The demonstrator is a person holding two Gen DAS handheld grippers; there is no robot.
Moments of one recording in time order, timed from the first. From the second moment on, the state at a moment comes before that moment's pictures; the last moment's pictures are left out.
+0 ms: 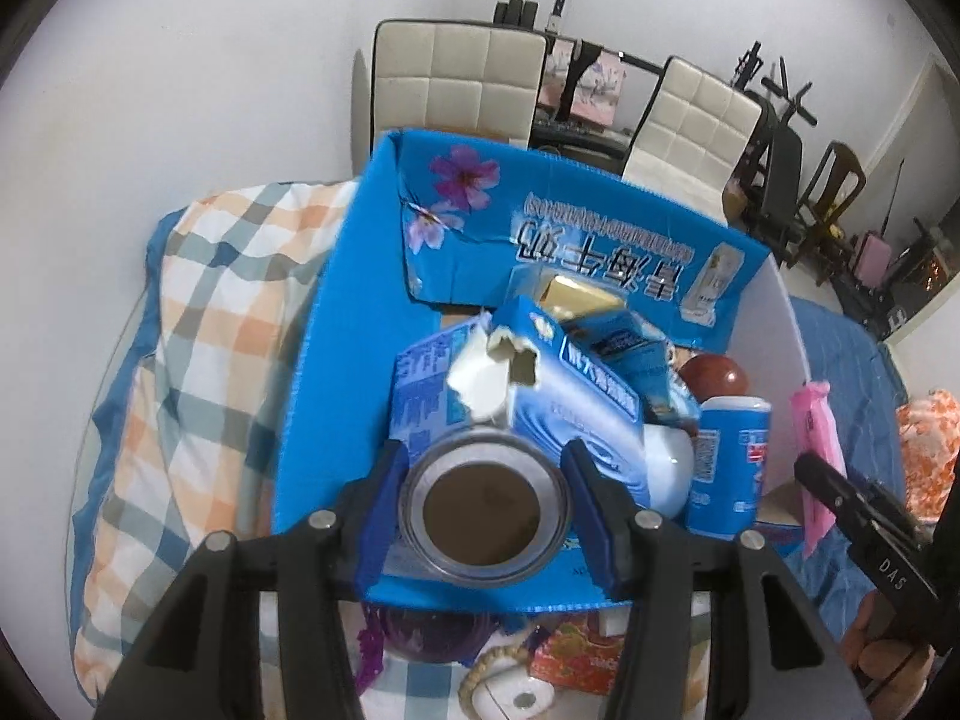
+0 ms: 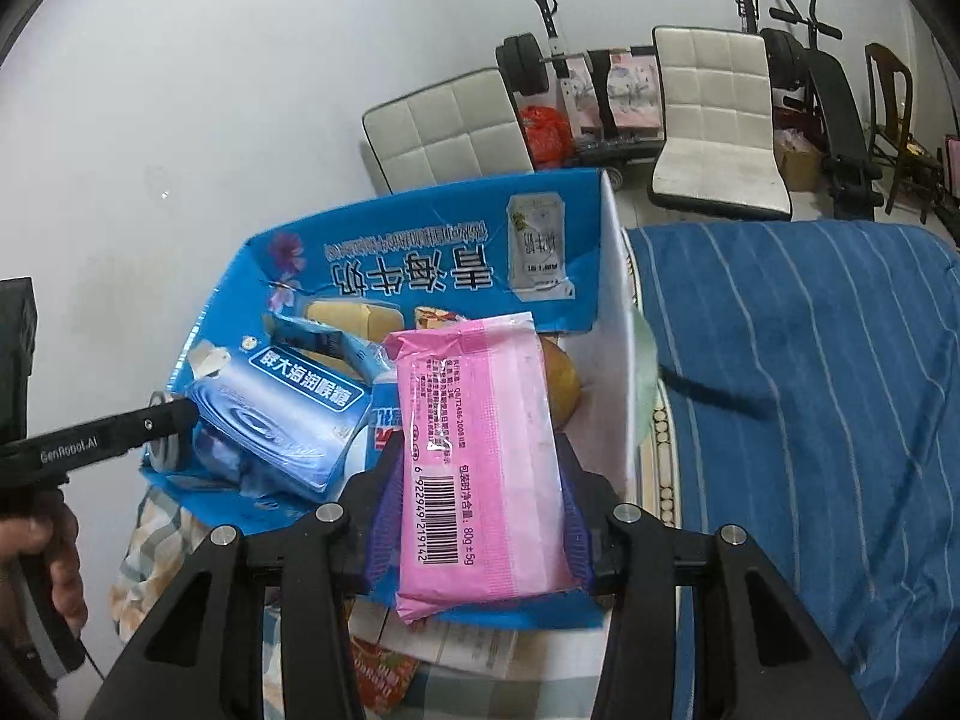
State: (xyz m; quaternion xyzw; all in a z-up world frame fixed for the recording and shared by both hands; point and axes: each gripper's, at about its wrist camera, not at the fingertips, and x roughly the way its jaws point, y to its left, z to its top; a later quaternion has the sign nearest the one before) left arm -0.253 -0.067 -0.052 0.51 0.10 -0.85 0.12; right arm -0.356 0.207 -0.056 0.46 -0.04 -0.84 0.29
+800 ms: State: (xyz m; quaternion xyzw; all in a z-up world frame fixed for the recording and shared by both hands) left arm -0.261 -0.059 -0.071 0.53 0.08 -0.84 0.12; right arm -0.365 0.210 -0.081 0.49 -0.04 -0.83 0.27
